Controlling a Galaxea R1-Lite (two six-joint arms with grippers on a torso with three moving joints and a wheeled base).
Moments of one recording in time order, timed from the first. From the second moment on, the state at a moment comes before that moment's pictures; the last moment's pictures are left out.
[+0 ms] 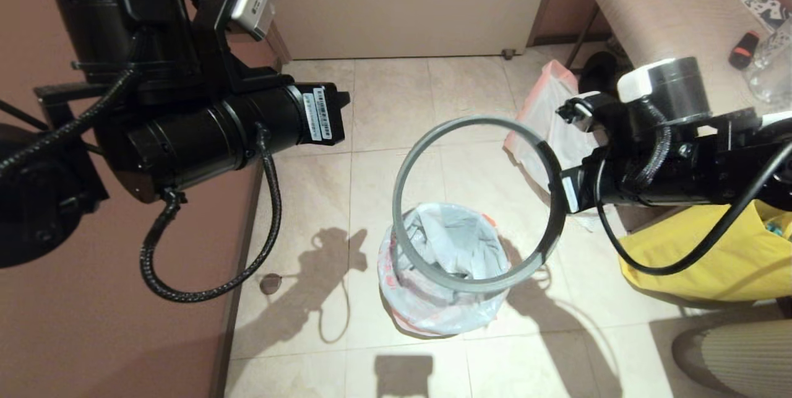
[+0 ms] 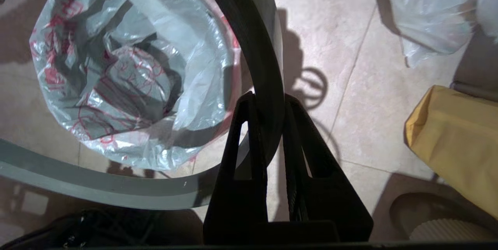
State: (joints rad) left arm -0.61 1.53 -1.16 -0.34 0.17 -0.03; right arm 0.44 1.74 -1.34 0.15 -0.16 -0.02
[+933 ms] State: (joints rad) left arm -0.58 1.52 -1.17 -0.37 0.15 -0.05; right arm 0.54 2.10 -1.45 0.08 -0.17 0.05
